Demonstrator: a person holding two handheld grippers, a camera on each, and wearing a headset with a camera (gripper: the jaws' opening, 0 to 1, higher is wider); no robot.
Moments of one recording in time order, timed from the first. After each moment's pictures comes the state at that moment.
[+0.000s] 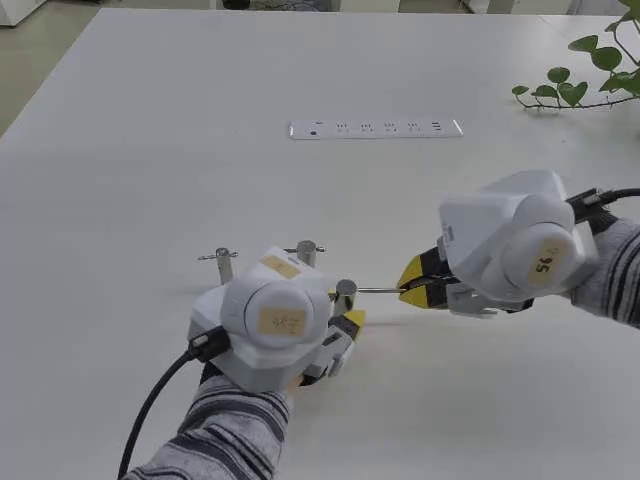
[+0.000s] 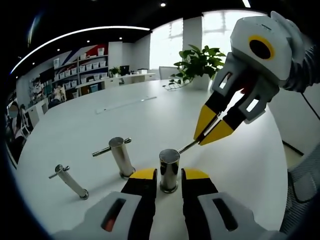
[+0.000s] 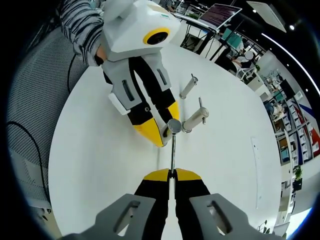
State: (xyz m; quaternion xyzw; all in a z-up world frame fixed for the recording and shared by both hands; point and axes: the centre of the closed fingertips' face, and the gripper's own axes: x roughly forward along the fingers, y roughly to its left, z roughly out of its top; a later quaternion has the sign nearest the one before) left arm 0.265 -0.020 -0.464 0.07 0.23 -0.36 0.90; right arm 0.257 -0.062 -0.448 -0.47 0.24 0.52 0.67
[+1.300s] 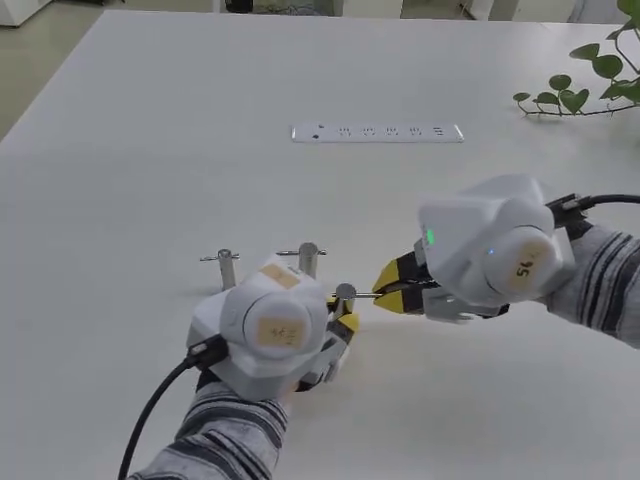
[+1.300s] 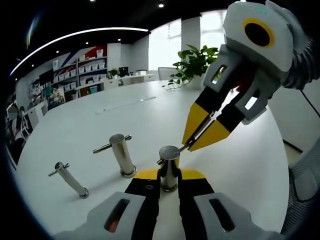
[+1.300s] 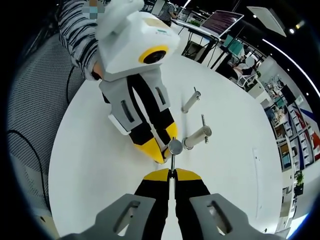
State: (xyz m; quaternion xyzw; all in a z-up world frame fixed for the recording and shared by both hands) left arm 0.263 -0.018 -0.468 0.07 0.22 -0.36 0.90; right arm 0.253 -0.030 -0.445 -0.46 0.21 0.54 0.67
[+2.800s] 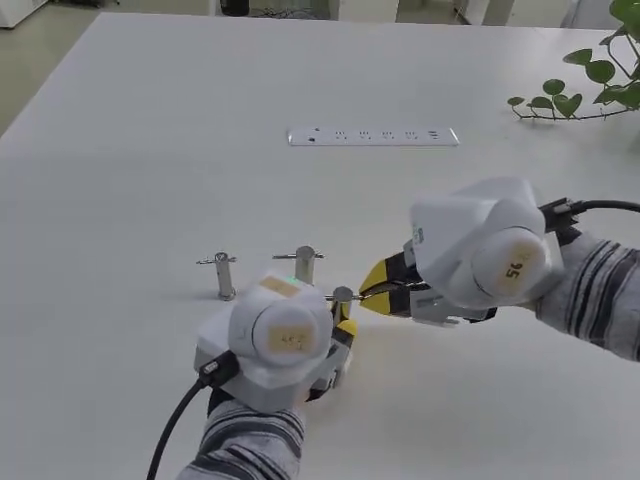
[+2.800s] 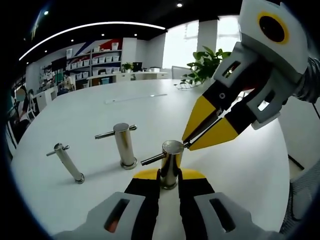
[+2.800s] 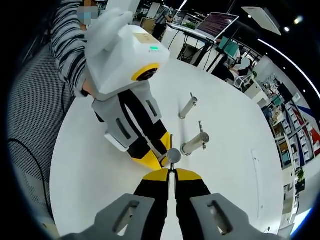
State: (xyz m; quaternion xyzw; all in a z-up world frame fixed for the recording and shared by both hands) left arm 0.264 -0.016 -0.475 0.03 0.24 -0.31 0.92; right arm 0.253 -0.025 -0.438 -0.44 0.21 0.54 0.69
